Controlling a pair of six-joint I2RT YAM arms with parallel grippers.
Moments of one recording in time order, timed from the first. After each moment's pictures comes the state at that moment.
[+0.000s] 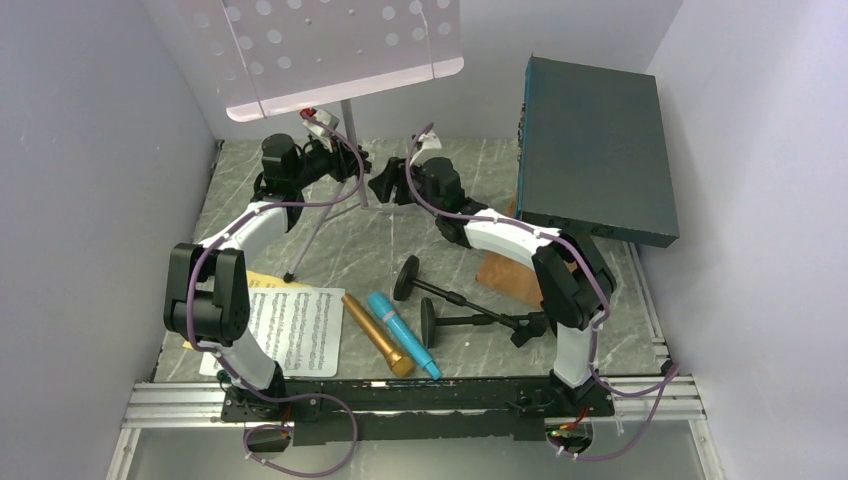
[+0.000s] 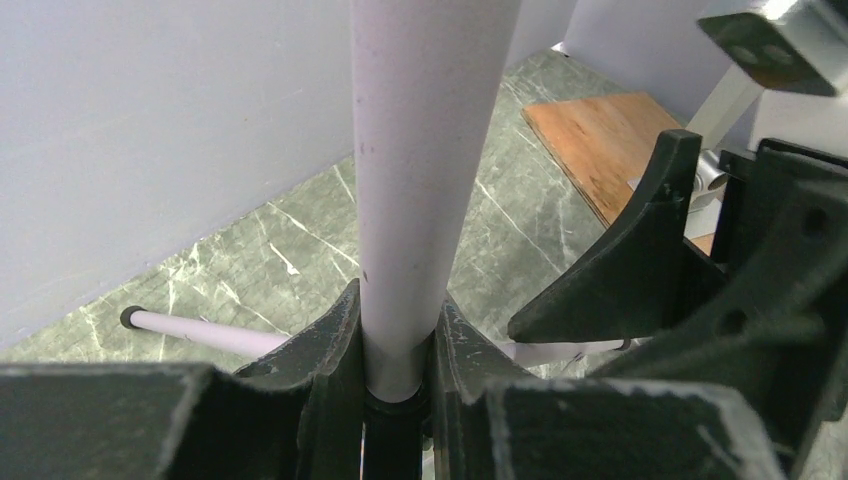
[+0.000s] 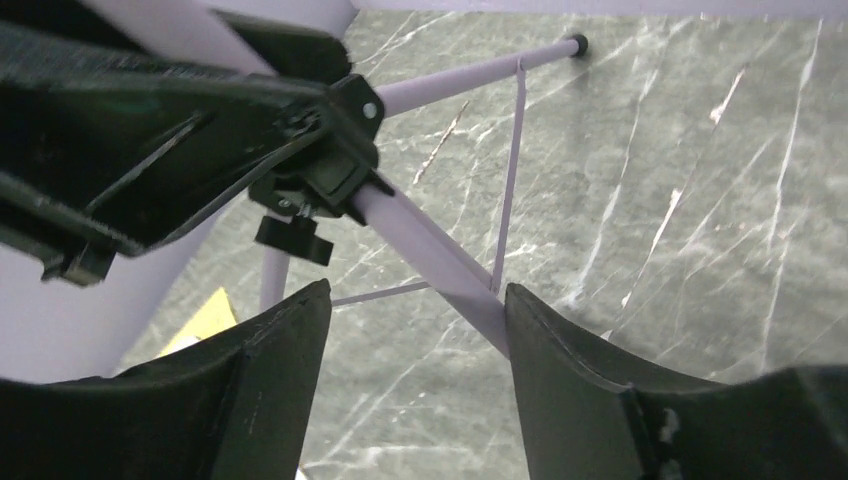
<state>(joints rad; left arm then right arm) -0.15 1.67 1.13 0.53 0.66 -0.08 0.68 1.90 1.33 0.40 -0.05 0.57</state>
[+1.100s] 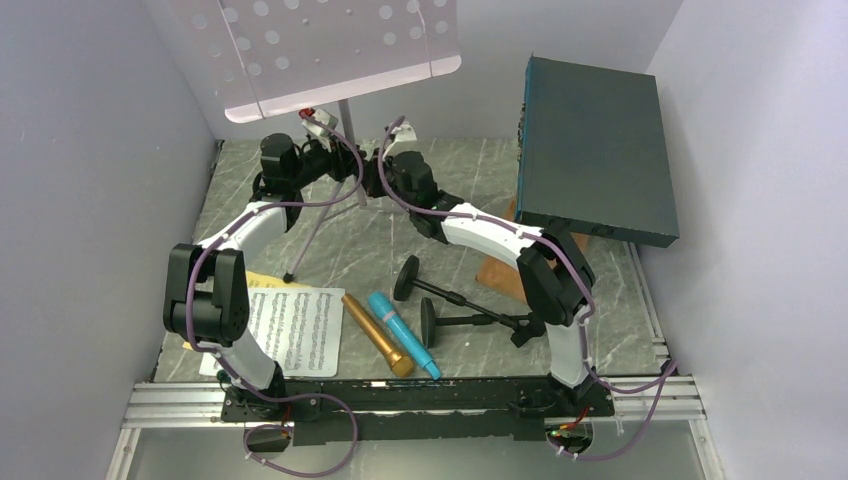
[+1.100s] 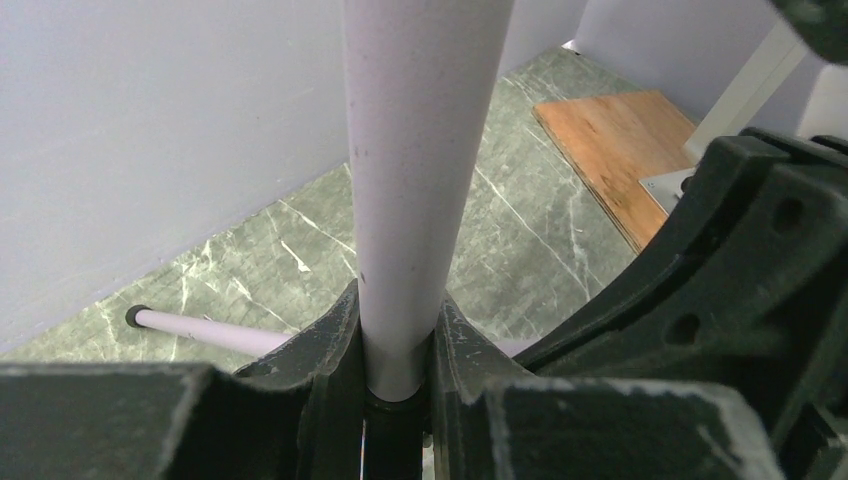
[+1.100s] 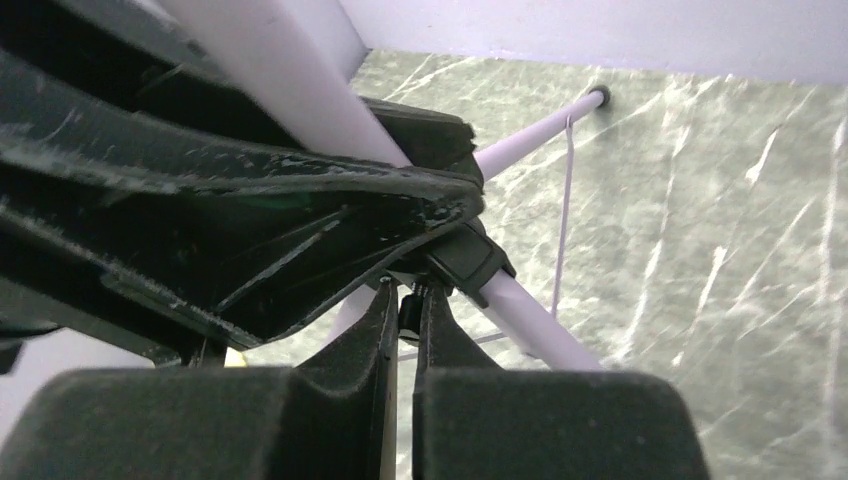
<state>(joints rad) -0.15 1.66 1.13 0.52 0.65 -0.07 0.78 1.99 1.54 0.33 0.10 0.42</state>
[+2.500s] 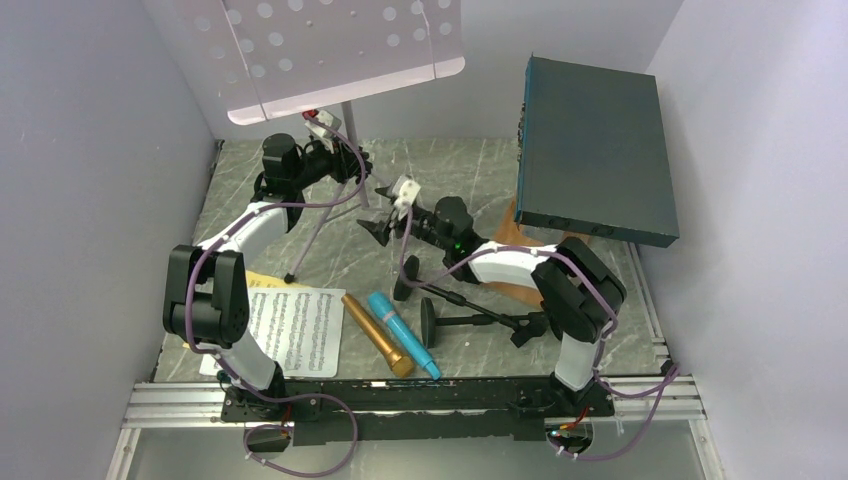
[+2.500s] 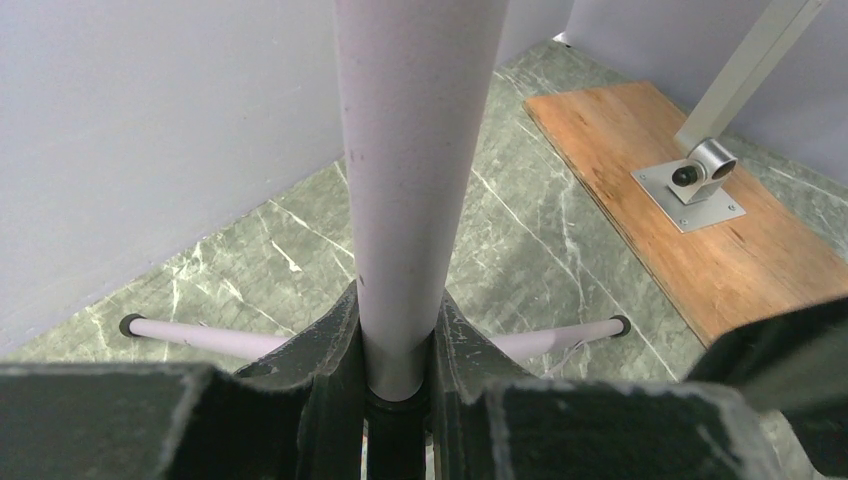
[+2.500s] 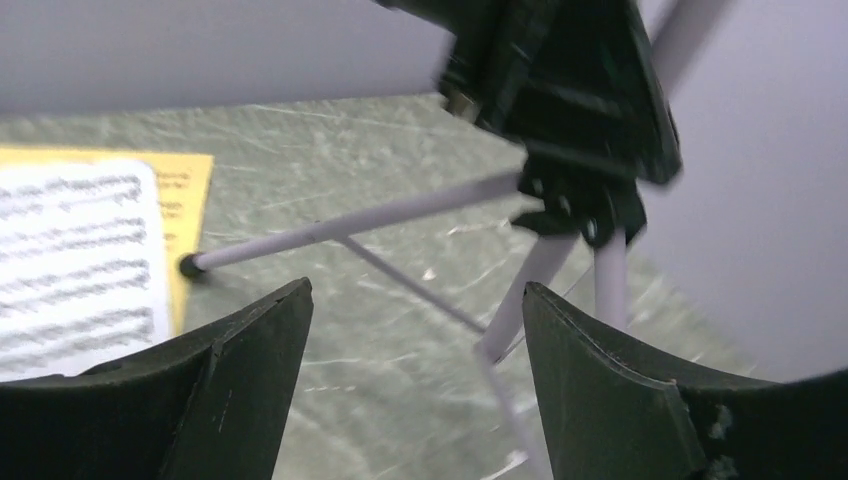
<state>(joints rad) -0.15 1.66 1.13 0.50 0.66 -0.05 0.74 1.81 1.00 0.88 -0.35 -0.05</state>
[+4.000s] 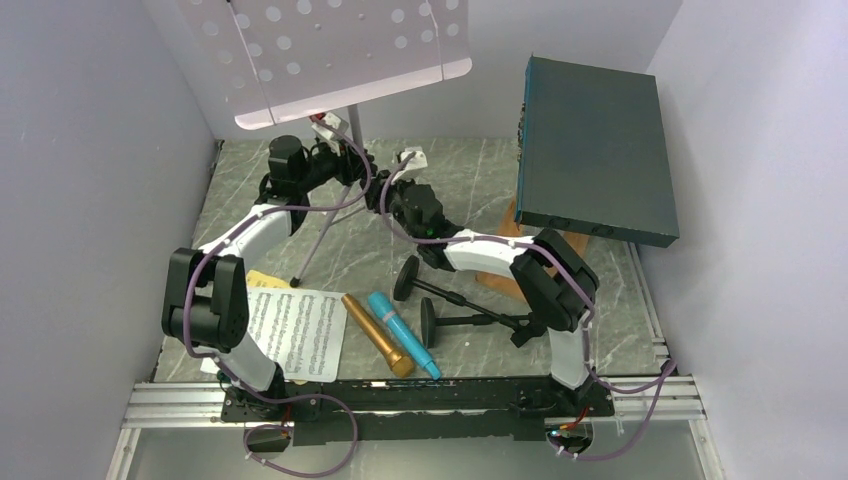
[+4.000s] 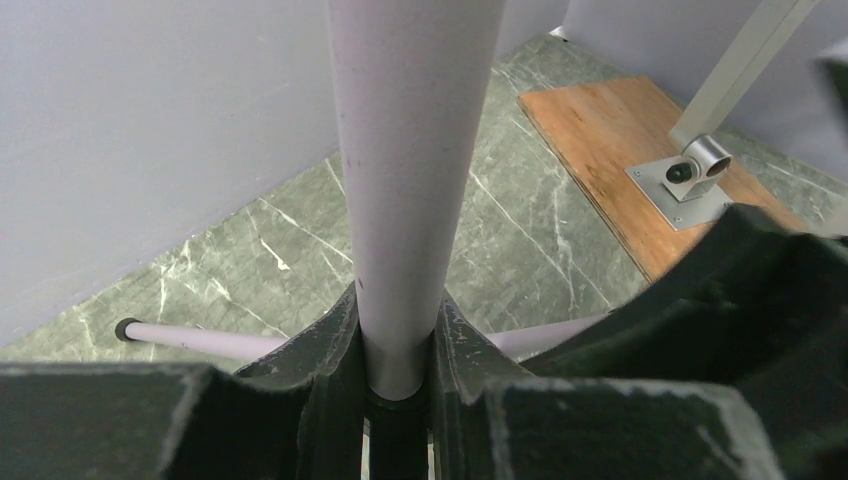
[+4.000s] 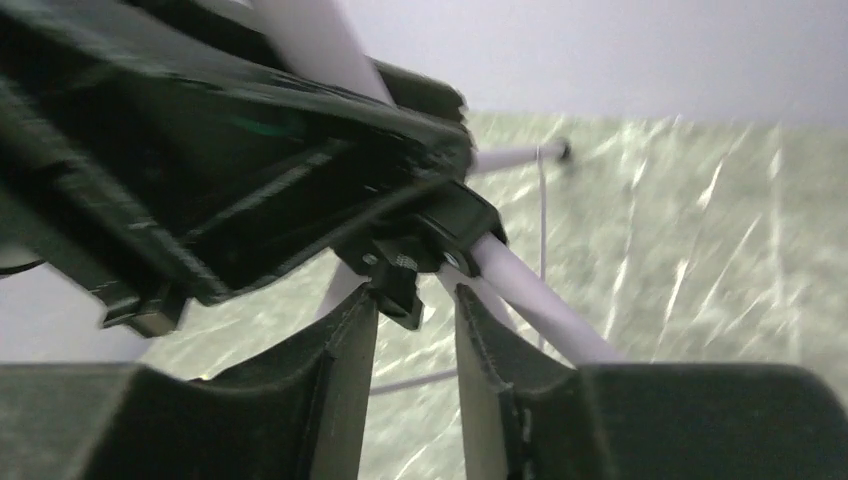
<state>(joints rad) -0.19 1.64 1.13 0.48 0.62 -0.04 0.83 1.96 1.25 0.79 0.24 0.30</state>
